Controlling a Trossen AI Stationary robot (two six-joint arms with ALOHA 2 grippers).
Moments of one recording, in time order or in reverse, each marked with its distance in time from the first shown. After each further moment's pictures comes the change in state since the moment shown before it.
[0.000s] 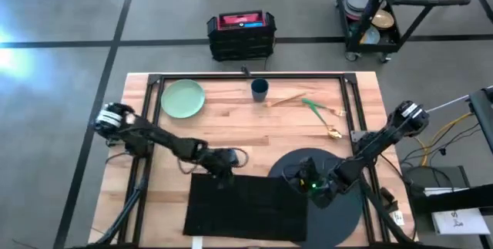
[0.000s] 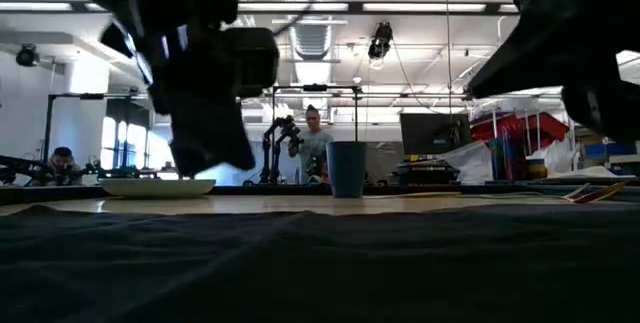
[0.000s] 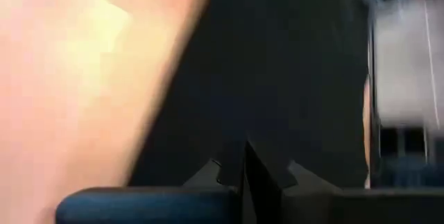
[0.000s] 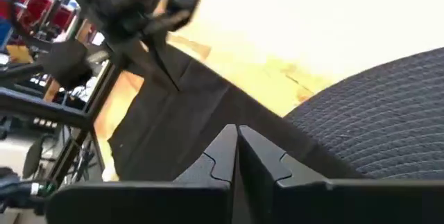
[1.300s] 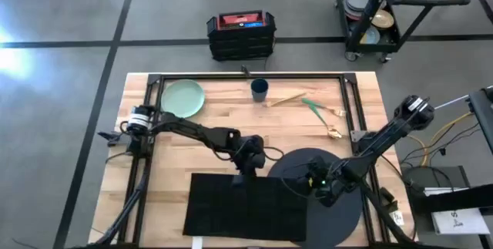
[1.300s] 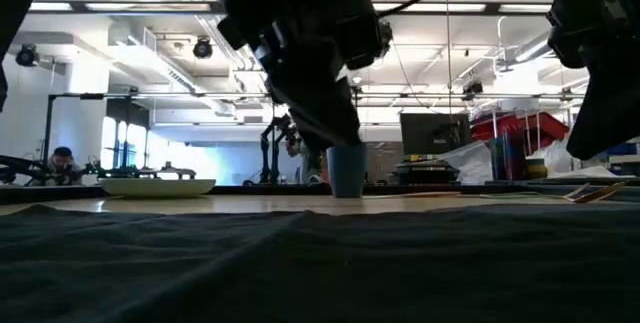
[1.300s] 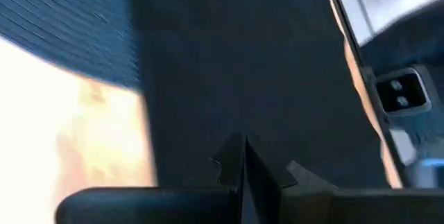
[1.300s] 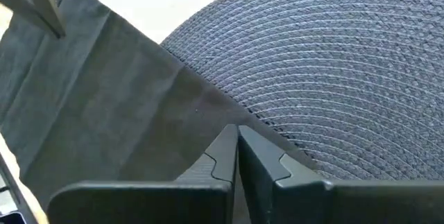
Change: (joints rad) left arm 0.141 0.230 0.417 -0.289 0.259 0.515; right arm 0.027 -0.088 0.011 -0.512 -0.263 0.238
